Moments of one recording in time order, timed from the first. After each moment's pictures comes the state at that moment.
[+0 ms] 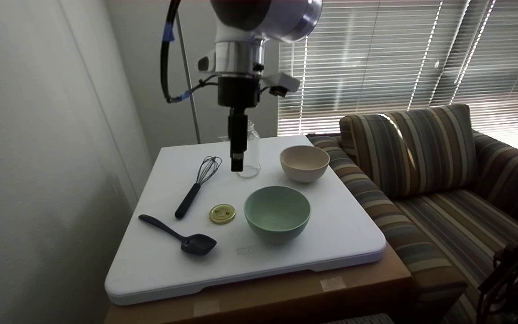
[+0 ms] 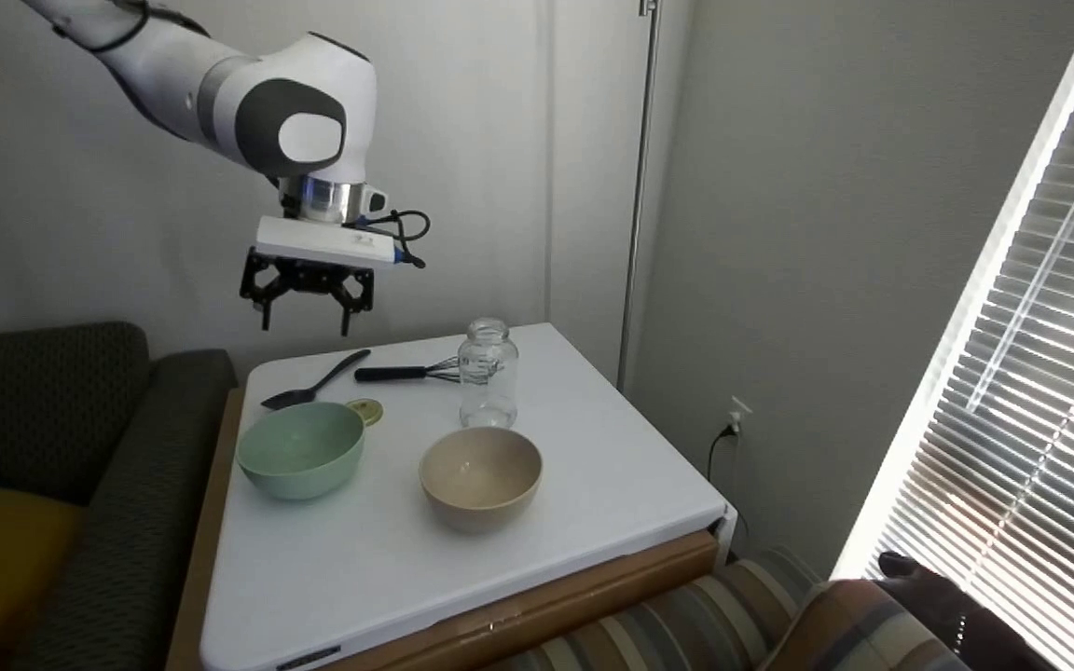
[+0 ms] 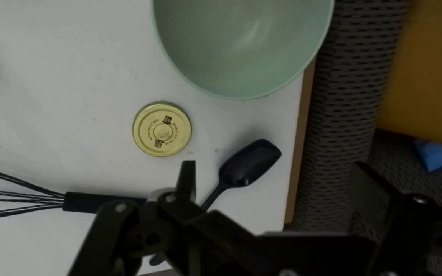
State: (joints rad) arm 0.11 0.75 0.20 -1.49 0.14 2.17 -0.82
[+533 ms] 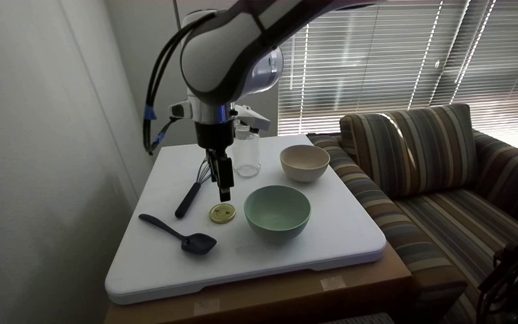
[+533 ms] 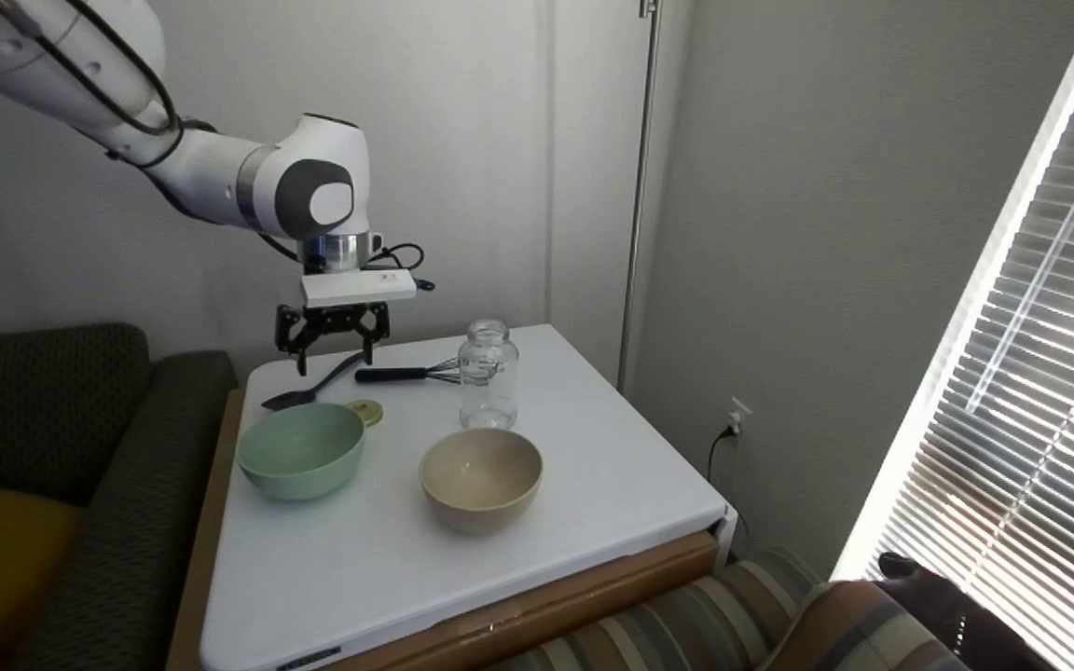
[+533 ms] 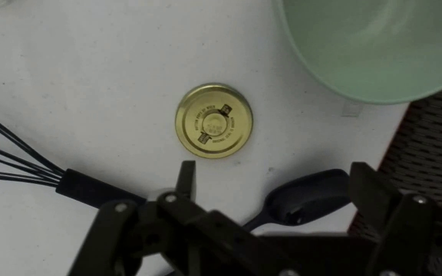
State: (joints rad) arm 0.18 1.04 0.20 -1.18 -0.09 2.18 -0.90
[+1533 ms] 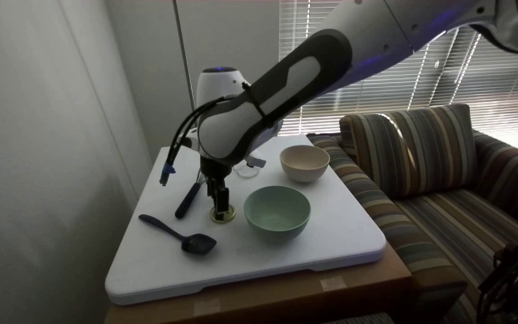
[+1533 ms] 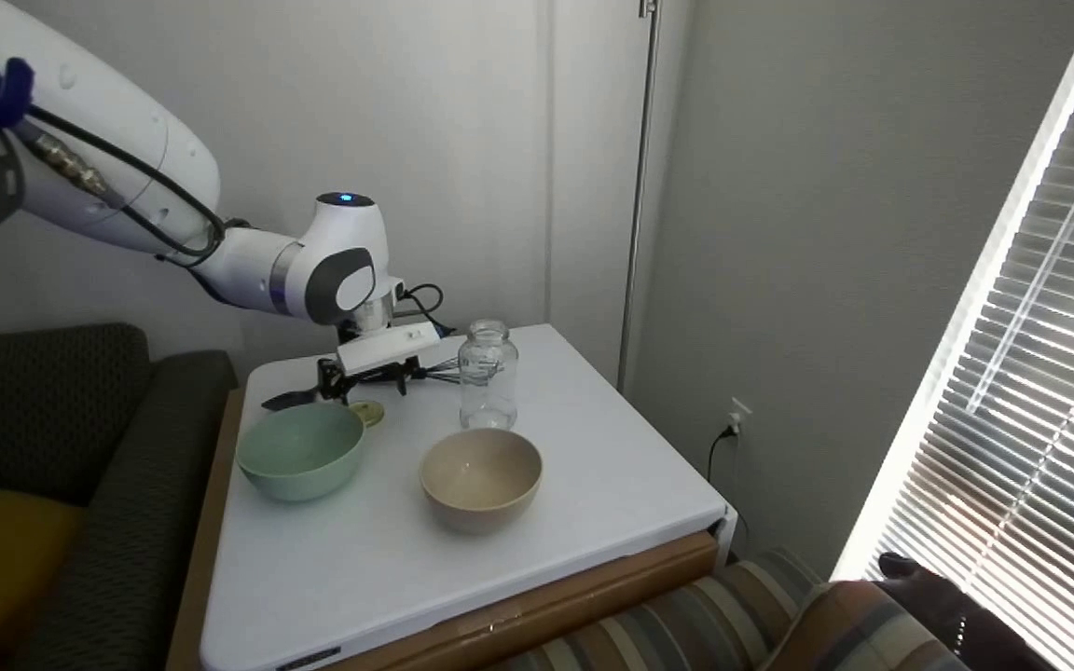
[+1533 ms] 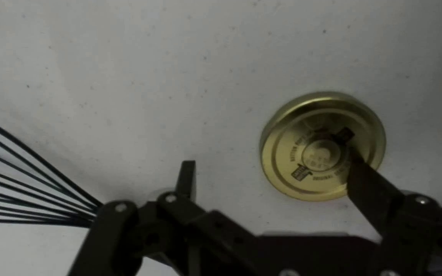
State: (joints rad) arm 0.19 1.29 0.18 -1.00 -0.12 2.41 -0.92
